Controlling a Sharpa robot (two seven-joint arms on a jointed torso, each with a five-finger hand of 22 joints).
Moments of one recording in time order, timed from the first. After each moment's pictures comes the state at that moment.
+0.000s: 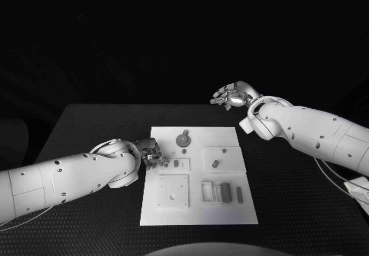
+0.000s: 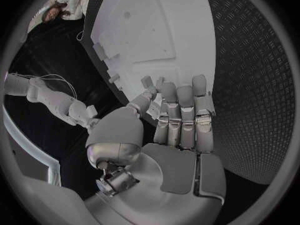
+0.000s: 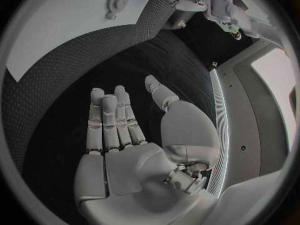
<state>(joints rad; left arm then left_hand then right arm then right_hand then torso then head) 1.21 -0.70 -0.23 1.45 -1.12 -0.22 -0.40 0.94 0.07 0.53 -0.28 0.07 1.11 0.04 0.41 0.60 1.27 -0.04 0.84 0.61 1.12 -0.08 1.17 0.54 0.01 1.21 -0.18 0.24 1.31 1.20 -0.66 0.03 1.13 -0.82 -0.37 0.09 0.98 -0.12 0.51 -0.27 0.05 0.80 0.18 0.28 0.52 0.90 0.08 0.76 0.66 0.91 -0.01 1.33 0.71 0.25 0.86 0.10 0.87 1.26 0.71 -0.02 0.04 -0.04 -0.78</state>
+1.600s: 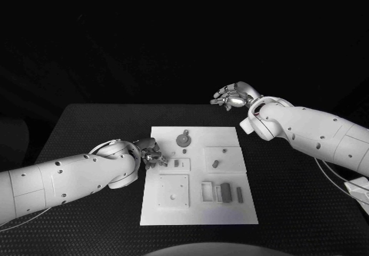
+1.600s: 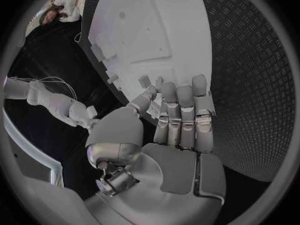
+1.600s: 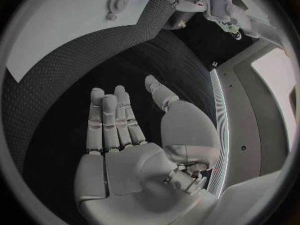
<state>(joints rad) 1.20 -0.70 -0.23 1.44 -1.15 -0.23 -0.40 0.94 0.07 0.53 -0.28 0.08 1.11 0.04 0.41 0.59 1.28 -0.04 0.84 0.61 1.12 -0.08 1.17 0.54 0.01 1.21 -0.17 0.24 1.31 1.20 -0.66 0.03 1.13 -0.82 -0.37 0.09 0.98 -0.12 0.51 -0.27 0.05 0.80 0.18 0.28 0.52 0.90 0.08 0.77 0.66 0.91 -0.02 1.33 0.70 0.25 0.86 0.10 0.87 1.26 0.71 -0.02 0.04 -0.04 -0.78</state>
